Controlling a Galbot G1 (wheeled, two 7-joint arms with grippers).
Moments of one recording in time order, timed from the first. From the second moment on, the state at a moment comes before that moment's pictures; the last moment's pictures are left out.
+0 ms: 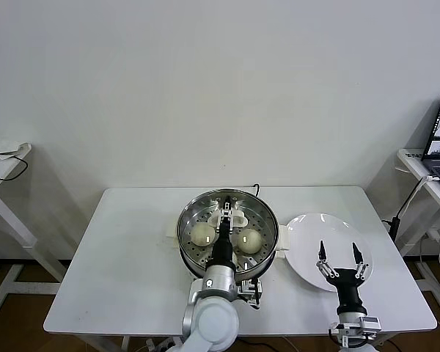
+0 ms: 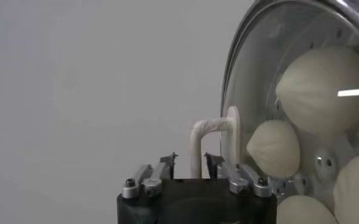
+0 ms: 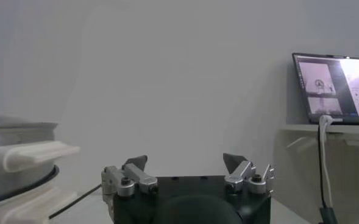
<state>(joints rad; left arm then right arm) 1.06 -1.45 0.19 -1.89 1.67 0.61 0.28 -1.47 1.32 0.62 1.69 0.24 0.42 0.07</state>
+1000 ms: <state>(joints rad) 1.43 -1.30 -0.26 -2.36 1.00 0.44 0.07 -1.47 1.28 0.64 1.72 0.27 0.37 0.06</state>
